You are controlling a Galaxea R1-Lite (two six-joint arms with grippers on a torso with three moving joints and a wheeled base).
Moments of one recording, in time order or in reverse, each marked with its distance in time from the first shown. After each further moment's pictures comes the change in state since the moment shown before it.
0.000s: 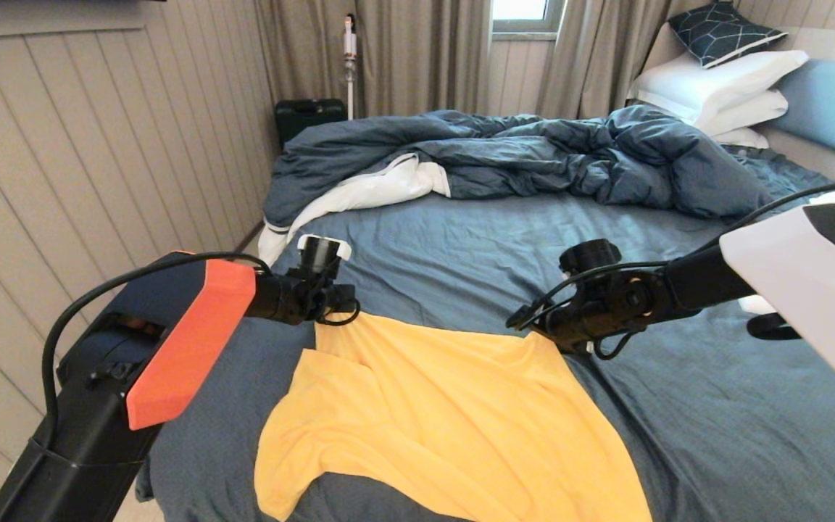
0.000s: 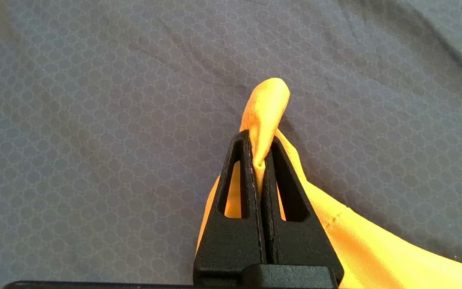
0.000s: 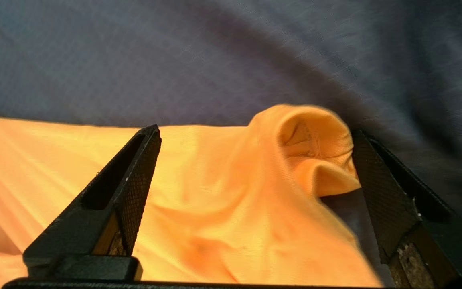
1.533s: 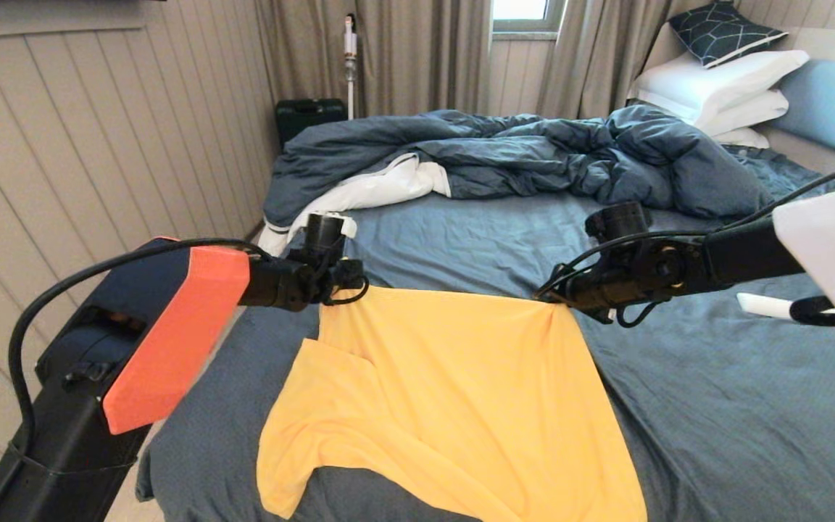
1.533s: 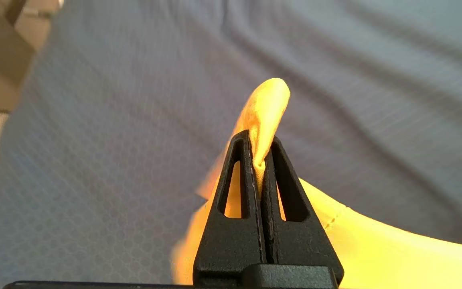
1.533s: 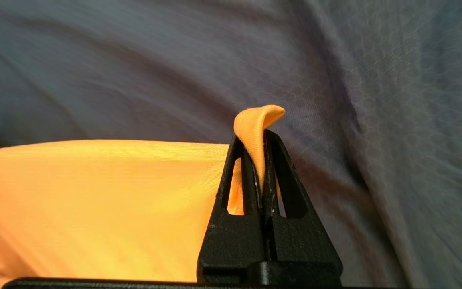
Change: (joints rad) left arm -0.034 -0.074 -0.009 -0.058 0.030 -0.009; right arm -0.058 -0.086 -0.069 0.013 -0.088 -0.009
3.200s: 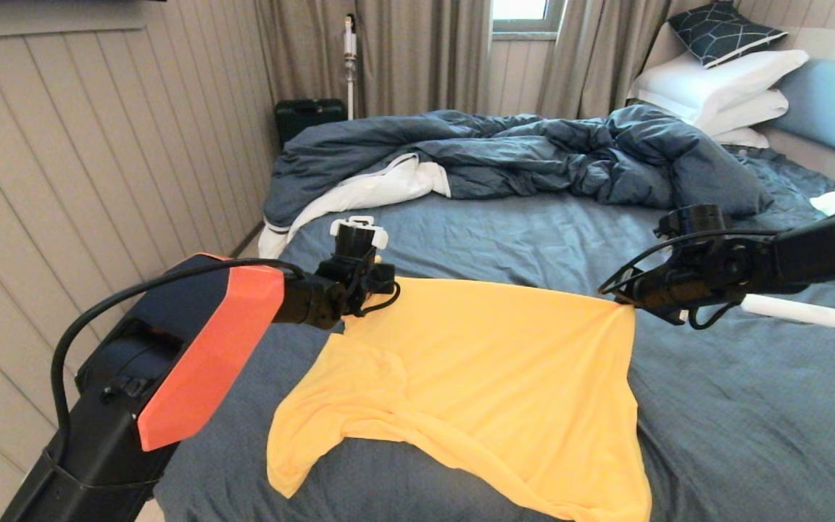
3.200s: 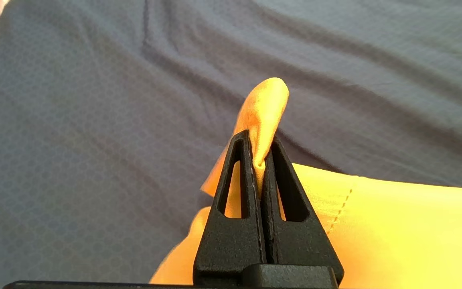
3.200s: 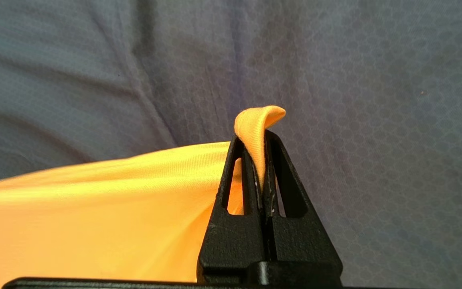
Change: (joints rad) left arm -0.087 0.054 -0.021 -0.127 -0.004 0.050; right arm -0.221 0.000 0.035 -0.006 -0.003 -0.136
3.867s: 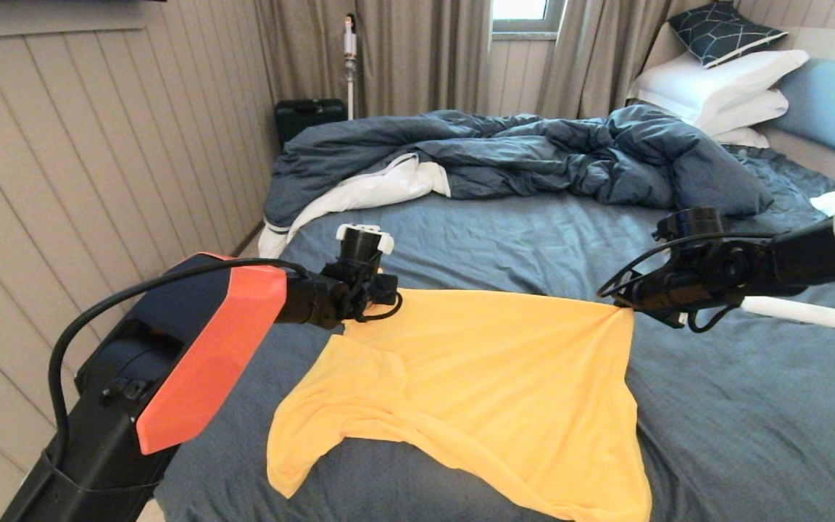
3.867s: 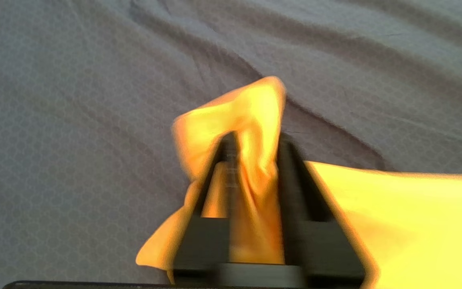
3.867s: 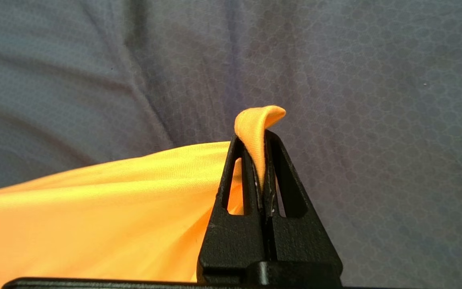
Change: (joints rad) left arm -0.018 -0.010 0.001 0.110 -0.004 0.011; right arm 0.003 0.003 0.009 -0.002 0.000 0.001
